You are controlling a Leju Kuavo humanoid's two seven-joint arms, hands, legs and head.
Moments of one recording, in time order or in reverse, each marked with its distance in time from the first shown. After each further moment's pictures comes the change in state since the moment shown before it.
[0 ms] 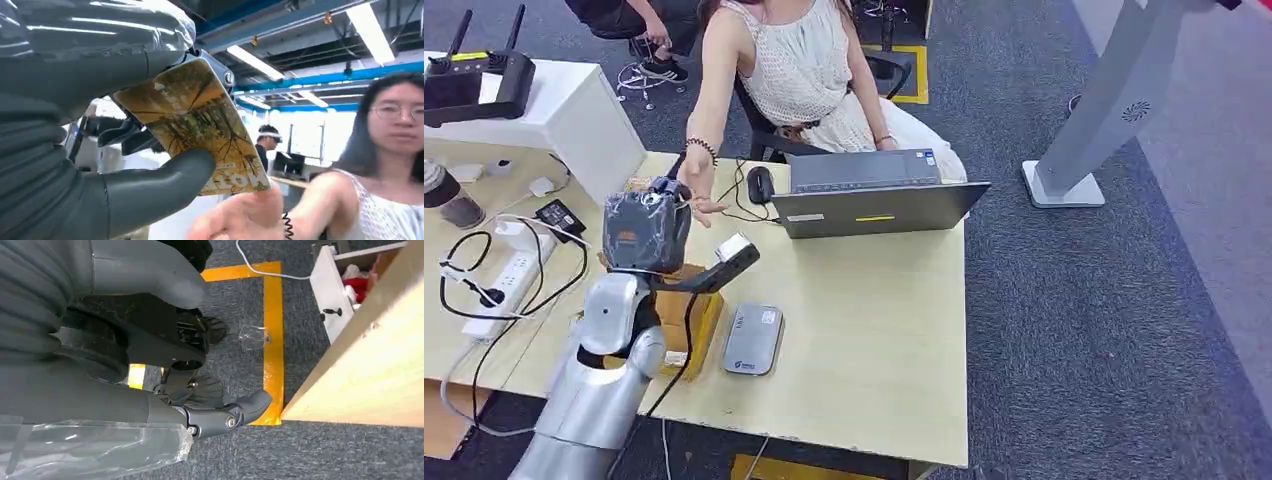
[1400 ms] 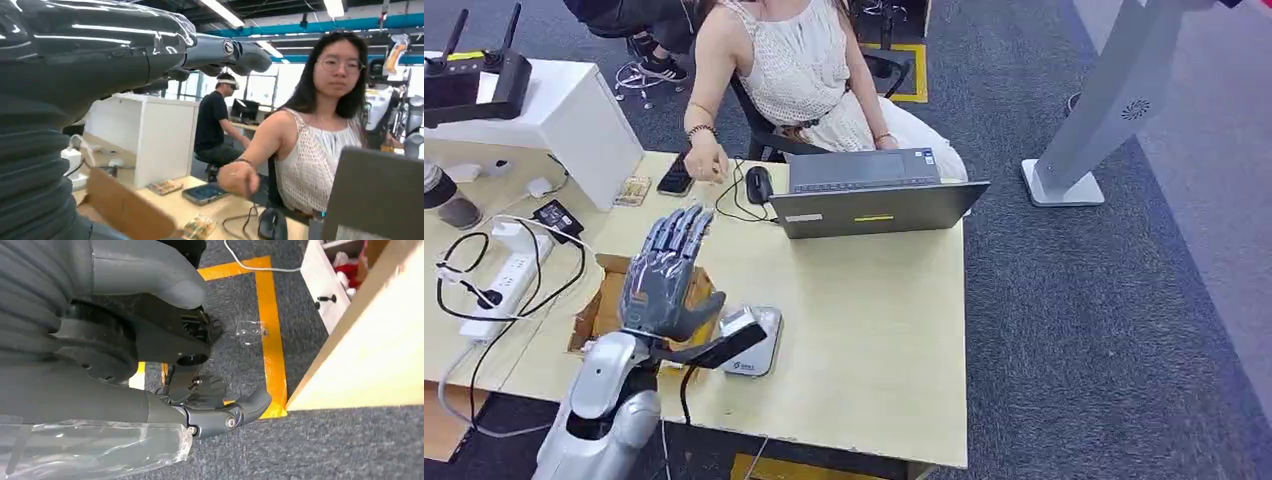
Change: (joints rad) left arm 0.321 0.044 -0.027 -0.296 0.227 -0.140 -0.129; right arm 0.032 0.002 -0.029 0.000 -0.076 -0.013 -0.040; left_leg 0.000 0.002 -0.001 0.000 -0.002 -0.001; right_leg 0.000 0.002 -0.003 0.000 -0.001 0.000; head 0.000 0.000
